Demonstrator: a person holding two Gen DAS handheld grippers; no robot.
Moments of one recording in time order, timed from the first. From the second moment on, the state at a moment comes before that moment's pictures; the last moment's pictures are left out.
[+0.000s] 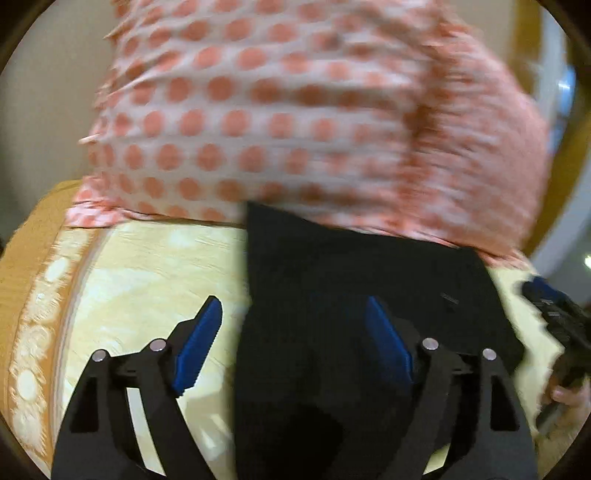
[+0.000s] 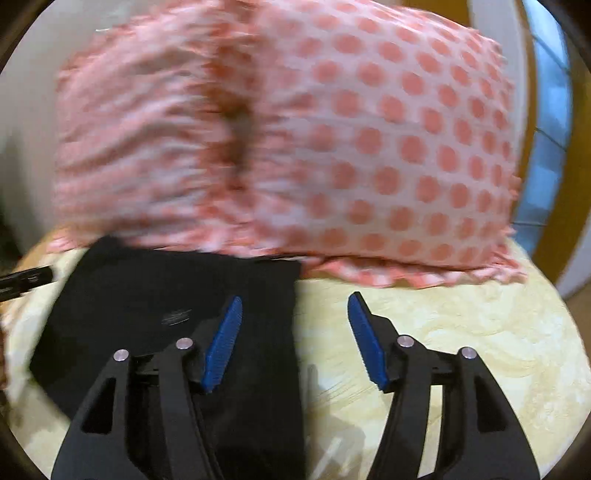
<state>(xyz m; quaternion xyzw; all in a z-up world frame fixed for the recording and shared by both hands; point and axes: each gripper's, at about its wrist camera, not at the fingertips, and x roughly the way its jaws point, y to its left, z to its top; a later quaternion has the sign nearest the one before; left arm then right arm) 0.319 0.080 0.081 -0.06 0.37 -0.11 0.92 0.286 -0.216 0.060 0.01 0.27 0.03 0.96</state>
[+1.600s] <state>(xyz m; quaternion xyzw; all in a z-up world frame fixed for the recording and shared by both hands) 0.103 0.044 0.008 0.02 0.39 -0.03 0.92 0.114 -0.122 -0.035 0.01 0.33 0.01 0.95</state>
